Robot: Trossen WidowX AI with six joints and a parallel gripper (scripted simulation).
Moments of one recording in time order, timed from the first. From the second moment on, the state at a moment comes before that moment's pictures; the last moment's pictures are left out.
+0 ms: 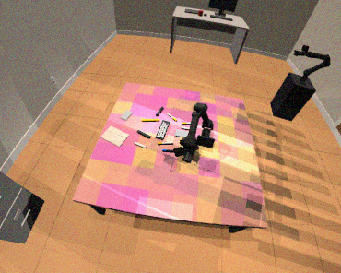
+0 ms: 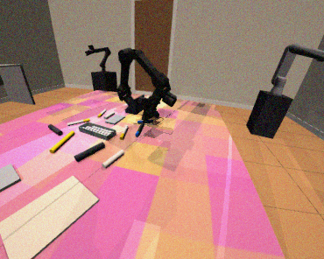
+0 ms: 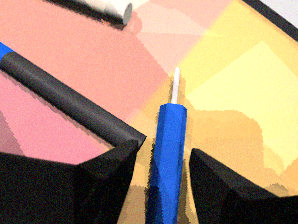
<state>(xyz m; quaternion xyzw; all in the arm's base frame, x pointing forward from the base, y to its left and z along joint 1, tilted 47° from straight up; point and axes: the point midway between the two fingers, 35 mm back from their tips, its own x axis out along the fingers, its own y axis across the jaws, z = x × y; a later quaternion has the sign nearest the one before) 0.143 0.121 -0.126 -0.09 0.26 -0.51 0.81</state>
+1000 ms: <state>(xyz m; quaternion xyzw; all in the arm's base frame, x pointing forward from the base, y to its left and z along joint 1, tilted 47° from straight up) 0.143 0.121 -0.125 -0.09 0.26 -0.51 0.82</state>
